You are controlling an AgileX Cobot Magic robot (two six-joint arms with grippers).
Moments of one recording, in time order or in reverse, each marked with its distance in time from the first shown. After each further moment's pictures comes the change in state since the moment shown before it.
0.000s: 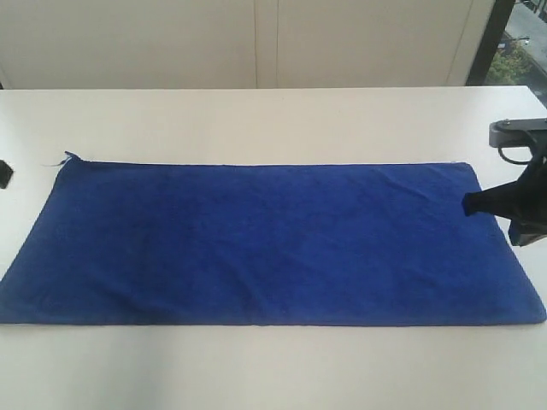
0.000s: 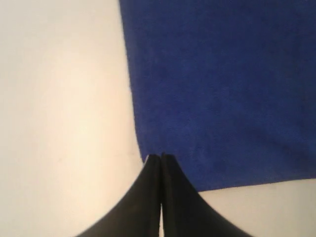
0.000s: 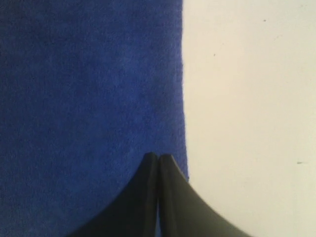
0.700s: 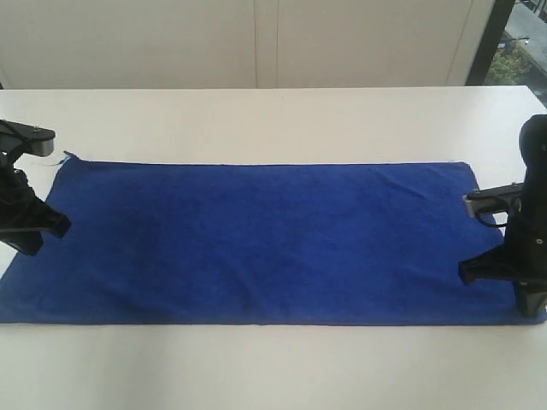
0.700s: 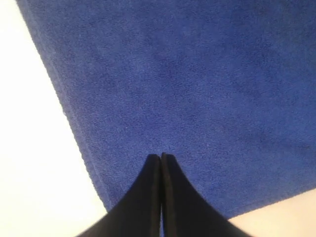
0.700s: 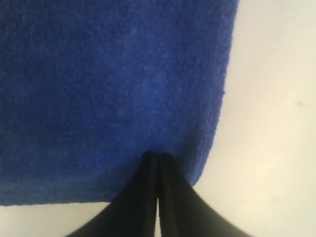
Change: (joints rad) left arm -0.110 0.266 -0.002 -0.007 -0.112 0.160; right arm 0.069 0.145 0.029 -0.108 0.234 0.021
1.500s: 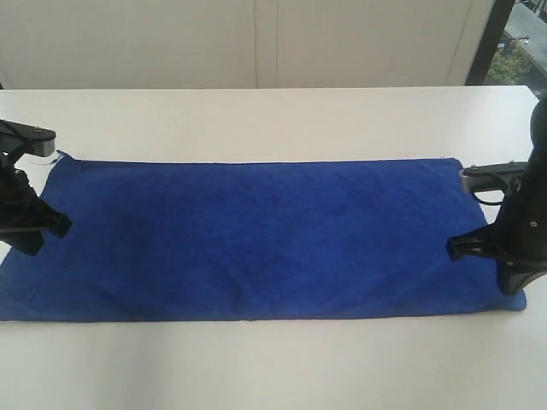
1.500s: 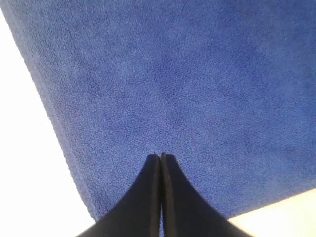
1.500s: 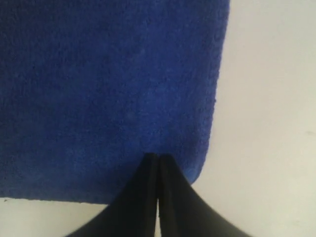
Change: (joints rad) left arm 0.000 0.005 0.000 0.000 -0.008 -0.002; right arm -0.002 -0.055 -0.023 0.118 -0.068 -0.070
